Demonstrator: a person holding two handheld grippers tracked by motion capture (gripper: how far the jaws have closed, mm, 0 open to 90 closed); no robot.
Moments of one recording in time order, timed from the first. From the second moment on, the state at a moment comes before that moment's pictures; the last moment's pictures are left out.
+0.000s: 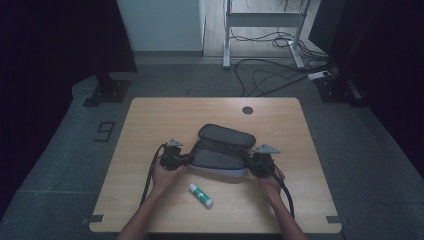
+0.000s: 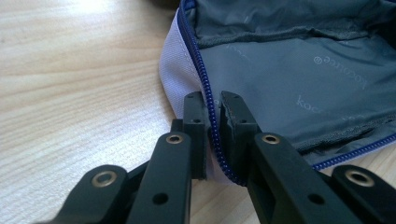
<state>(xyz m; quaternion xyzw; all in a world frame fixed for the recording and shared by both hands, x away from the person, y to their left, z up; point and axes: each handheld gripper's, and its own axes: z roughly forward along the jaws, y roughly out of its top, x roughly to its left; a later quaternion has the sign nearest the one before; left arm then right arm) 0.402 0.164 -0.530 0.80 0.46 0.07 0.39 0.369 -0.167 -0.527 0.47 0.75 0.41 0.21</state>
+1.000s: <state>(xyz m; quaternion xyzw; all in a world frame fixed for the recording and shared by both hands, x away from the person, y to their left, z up) 0.389 0.170 -0.509 0.77 0.46 0.11 0.42 0.353 -0.183 -0.513 0.48 0.72 0.45 0.23</state>
